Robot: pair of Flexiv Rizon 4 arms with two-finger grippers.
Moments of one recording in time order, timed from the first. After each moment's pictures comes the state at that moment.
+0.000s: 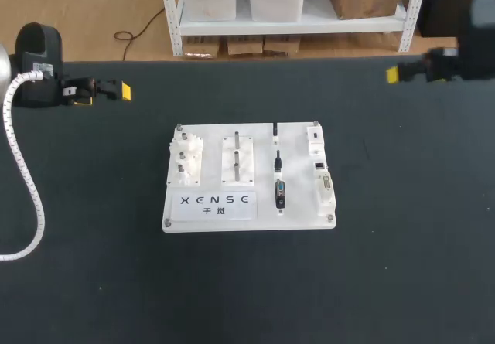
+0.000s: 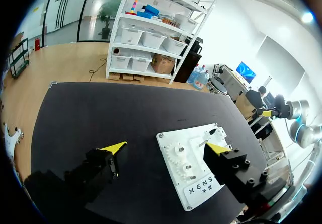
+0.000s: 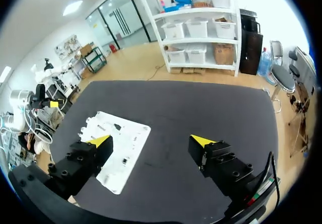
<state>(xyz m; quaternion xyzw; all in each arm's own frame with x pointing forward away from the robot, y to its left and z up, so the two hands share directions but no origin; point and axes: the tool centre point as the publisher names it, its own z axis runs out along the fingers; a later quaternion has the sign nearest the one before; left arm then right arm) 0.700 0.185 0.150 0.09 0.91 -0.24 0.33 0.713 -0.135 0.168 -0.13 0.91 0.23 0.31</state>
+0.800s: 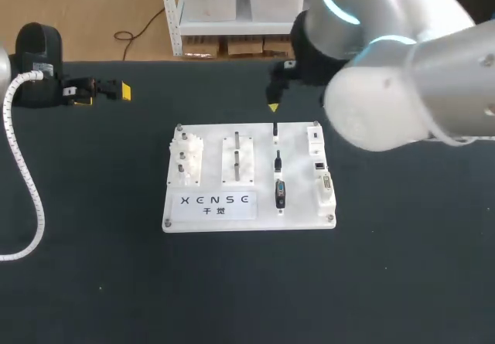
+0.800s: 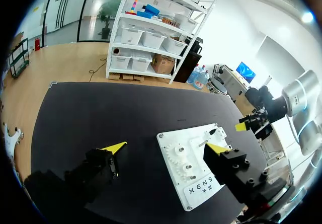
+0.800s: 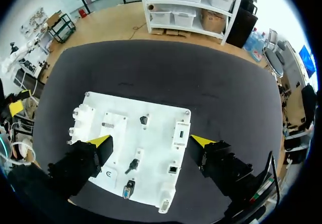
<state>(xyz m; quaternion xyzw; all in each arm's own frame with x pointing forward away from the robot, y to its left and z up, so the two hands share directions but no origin) 0.700 0.185 0.150 0.09 0.91 -0.24 0.33 0.721 0.035 0.101 -0.09 0.98 0.08 0.15</state>
